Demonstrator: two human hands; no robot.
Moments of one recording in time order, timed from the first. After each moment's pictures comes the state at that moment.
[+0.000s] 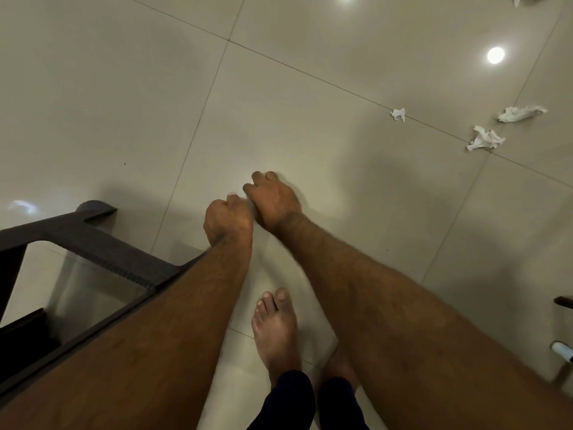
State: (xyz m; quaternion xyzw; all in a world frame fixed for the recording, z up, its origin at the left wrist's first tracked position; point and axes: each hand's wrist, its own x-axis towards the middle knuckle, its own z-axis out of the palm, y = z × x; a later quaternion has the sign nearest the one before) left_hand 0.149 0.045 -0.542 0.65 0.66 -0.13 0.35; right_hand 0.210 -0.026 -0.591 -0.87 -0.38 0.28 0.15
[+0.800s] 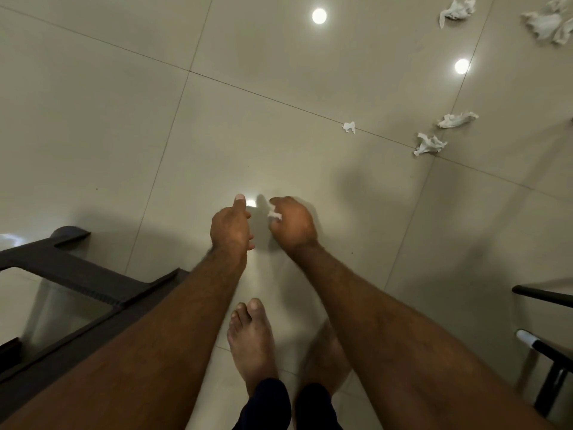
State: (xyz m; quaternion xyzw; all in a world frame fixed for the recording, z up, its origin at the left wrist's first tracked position) left_hand 0.181 -0.021 -0.532 0.57 0.64 -0.12 0.50; right_hand 0.219 -0.134 -0.594 -0.89 -0.14 0.28 0.33
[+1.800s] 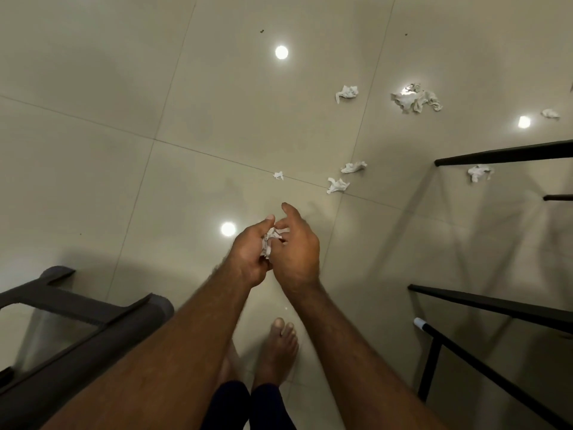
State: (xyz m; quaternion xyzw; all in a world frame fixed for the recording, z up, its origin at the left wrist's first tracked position) left_hand 0.274 -0.150 -0.366 0.32 0.52 -0.25 0.75; right_hand 0.283 -0.247 -0.341 -0.86 0.09 0.24 0.44
